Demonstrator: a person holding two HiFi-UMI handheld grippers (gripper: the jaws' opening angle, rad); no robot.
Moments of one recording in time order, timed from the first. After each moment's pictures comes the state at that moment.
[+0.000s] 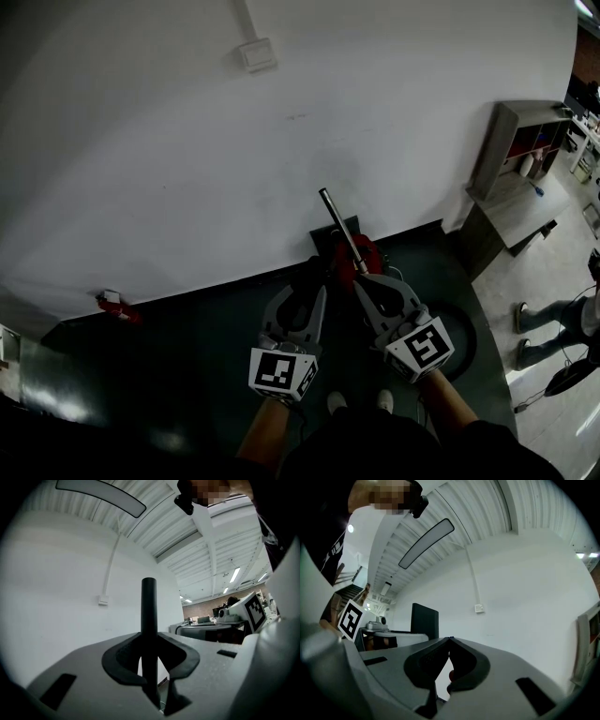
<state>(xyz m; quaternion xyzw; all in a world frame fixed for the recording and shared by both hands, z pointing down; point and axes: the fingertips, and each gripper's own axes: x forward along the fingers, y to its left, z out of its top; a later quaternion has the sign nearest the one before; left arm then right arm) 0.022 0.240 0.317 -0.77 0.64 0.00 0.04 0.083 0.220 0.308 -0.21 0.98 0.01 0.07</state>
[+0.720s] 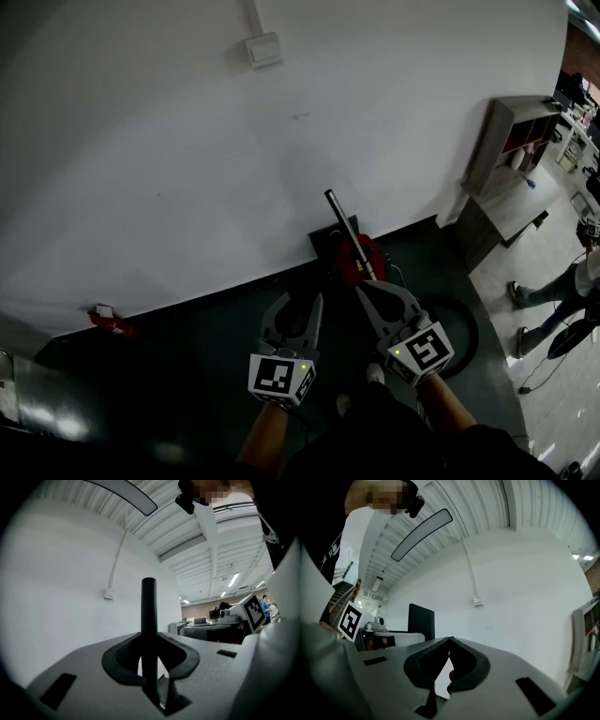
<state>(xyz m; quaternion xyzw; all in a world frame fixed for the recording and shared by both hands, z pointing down) -0.055 0.243 0.340 -0.78 0.62 0.00 0.01 0.018 0.222 0.327 -0.25 0.97 -0.01 0.05</state>
